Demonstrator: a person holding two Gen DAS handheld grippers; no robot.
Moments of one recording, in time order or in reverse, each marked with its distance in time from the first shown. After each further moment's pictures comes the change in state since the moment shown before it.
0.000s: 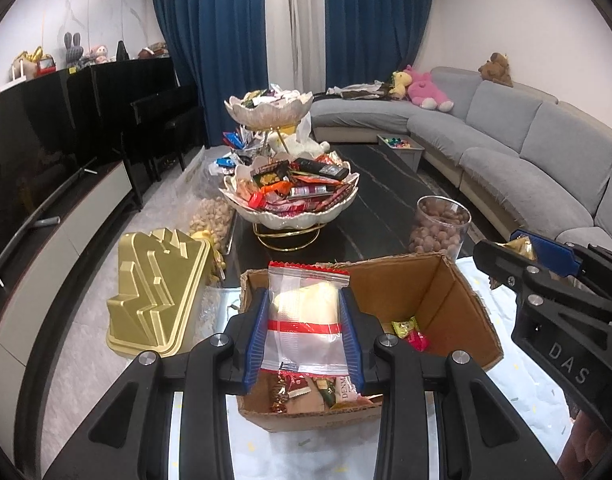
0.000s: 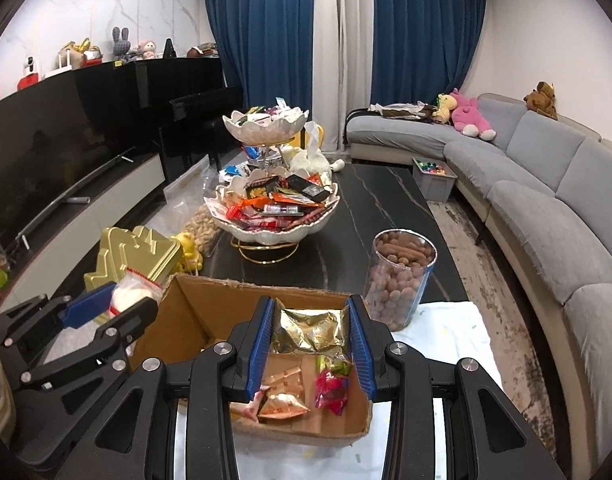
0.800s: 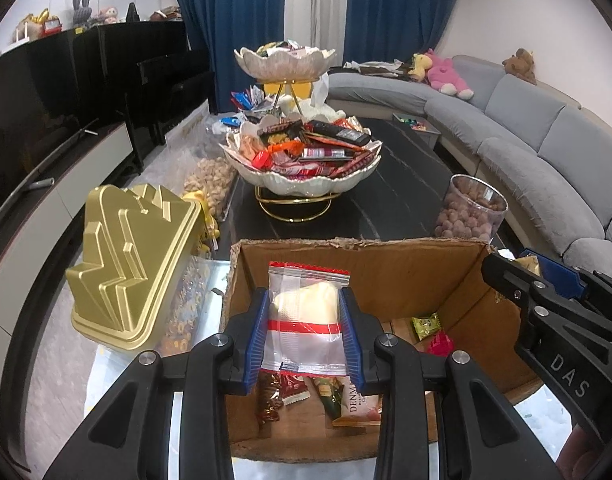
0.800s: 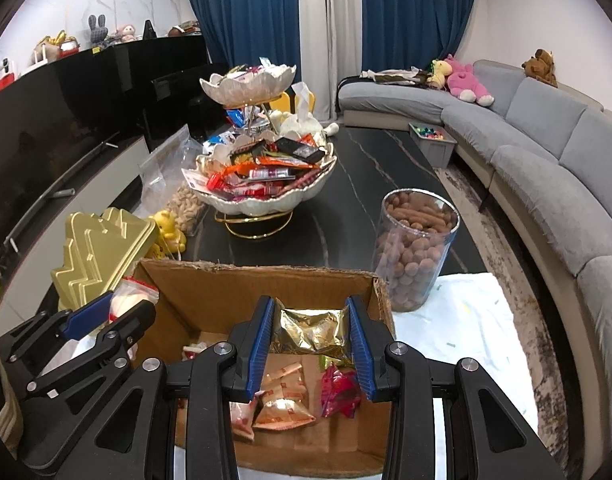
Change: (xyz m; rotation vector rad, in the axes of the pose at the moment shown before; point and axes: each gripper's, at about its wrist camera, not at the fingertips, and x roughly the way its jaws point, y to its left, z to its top) left arm 0.065 0.011 -0.013 -0.083 0.099 0.006; right arm 0.069 -0.002 -0.012 0.058 0.112 -0.009
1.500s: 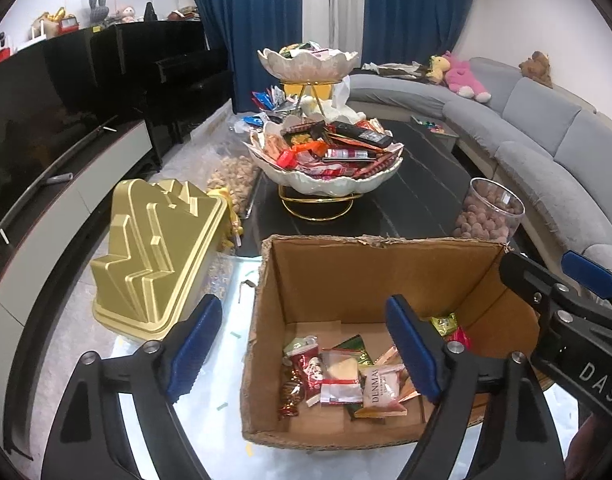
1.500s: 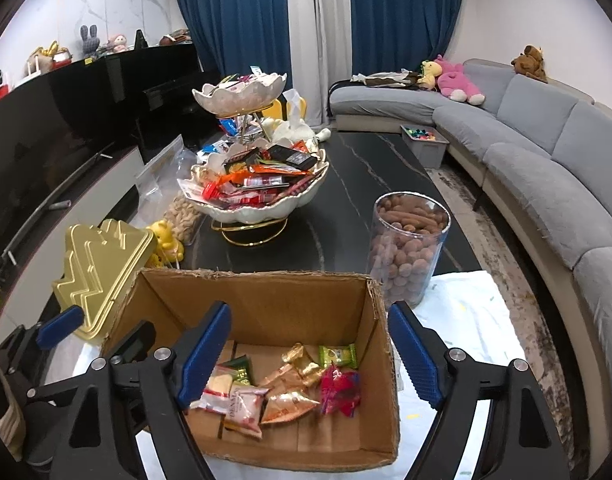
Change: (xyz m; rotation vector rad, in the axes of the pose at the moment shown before) left arm -0.012 0.010 -0.005 -0.023 -0.009 0.074; right arm -0.011 -0.001 0.002 0.030 -0.027 -0.021
